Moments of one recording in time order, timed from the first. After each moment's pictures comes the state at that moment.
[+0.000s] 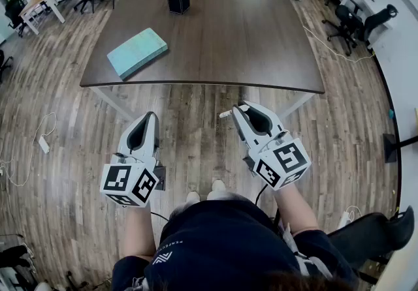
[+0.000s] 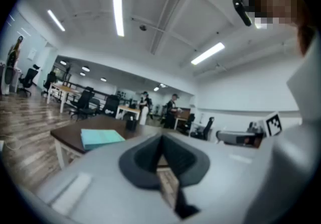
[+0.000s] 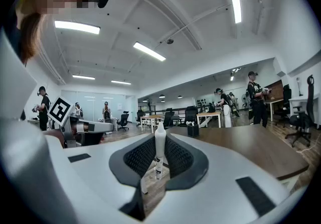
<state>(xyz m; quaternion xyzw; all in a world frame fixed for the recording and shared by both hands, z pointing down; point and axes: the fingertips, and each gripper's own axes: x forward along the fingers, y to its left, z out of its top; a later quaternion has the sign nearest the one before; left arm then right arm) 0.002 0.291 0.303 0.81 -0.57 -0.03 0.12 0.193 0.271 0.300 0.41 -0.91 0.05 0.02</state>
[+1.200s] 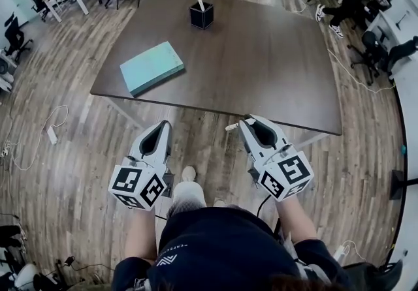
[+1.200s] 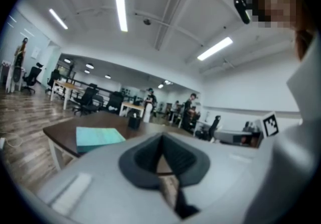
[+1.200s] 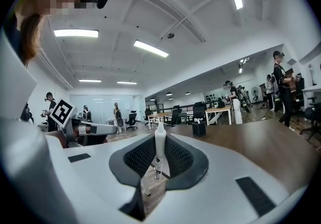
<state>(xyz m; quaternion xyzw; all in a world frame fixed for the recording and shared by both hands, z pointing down) 0.011 0.204 0.328 0.80 -0.58 -0.01 0.14 0.187 0.171 0.322 0.36 -0.93 0.08 0.02</state>
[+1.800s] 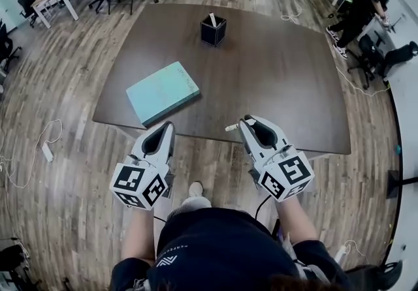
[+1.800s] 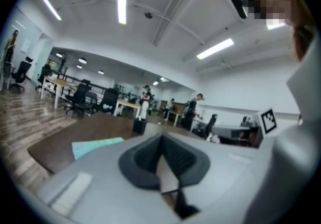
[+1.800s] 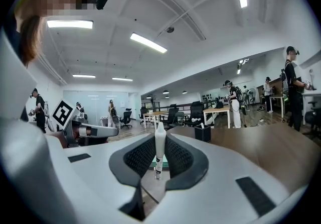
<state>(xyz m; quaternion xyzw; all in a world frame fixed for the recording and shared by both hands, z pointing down) -0.085 0.092 0.331 0.83 -0.54 0.00 0.14 0.084 0.070 0.313 0.38 -0.92 0.07 0.04</state>
